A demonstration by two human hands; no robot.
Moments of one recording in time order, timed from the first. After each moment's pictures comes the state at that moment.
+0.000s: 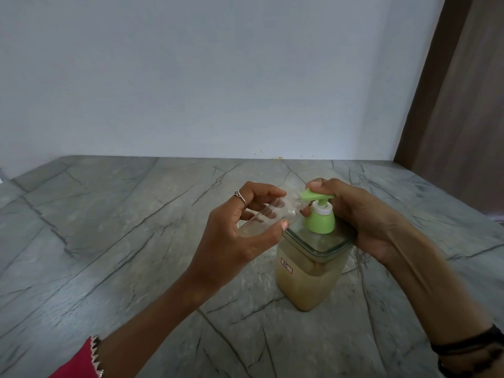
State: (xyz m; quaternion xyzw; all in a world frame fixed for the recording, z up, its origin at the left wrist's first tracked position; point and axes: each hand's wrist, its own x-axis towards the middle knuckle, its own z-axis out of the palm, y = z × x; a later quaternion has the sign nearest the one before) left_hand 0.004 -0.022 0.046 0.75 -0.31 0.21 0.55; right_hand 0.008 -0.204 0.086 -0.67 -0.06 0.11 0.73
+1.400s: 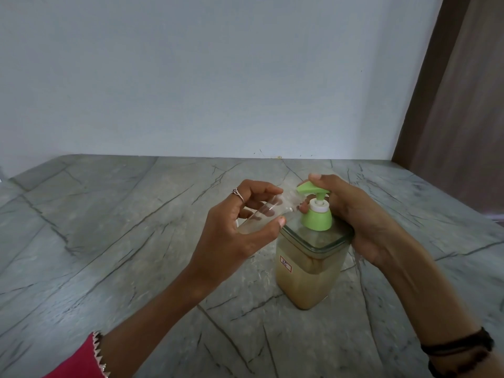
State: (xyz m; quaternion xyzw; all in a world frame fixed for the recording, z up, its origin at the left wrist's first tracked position) left_hand 0.003 -0.021 0.047 0.75 -0.30 0.21 0.55; right_hand 0.005 -0.200 0.082 -0.69 -0.04 0.07 0.72
